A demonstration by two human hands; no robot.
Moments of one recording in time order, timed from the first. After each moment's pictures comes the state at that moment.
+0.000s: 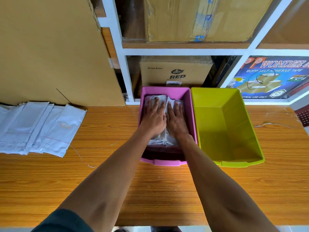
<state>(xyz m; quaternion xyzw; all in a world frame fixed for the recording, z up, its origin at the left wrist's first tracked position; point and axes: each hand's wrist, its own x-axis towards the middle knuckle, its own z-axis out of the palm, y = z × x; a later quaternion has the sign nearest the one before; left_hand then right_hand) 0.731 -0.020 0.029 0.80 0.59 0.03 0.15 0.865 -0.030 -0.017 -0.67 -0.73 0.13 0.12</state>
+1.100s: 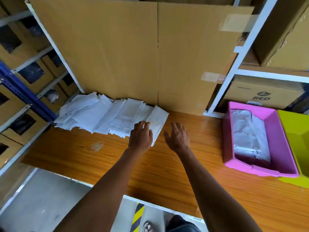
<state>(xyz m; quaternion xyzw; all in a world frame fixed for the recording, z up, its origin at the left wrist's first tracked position) 0.301 -0.159 0.046 0.67 0.72 0.17 0.09 0.485 -0.126 0.046 -0.63 -0.74 0.18 0.13</state>
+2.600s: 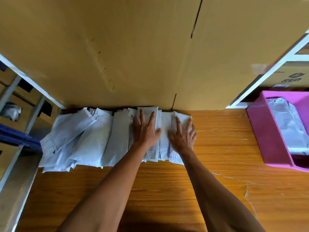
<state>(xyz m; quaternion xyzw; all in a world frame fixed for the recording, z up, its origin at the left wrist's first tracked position) 0.166 0.009 -0.005 0.70 0.69 0.01 0.18 0.339 -0.023 -0.045 -0.79 -0.59 0.18 0.07</state>
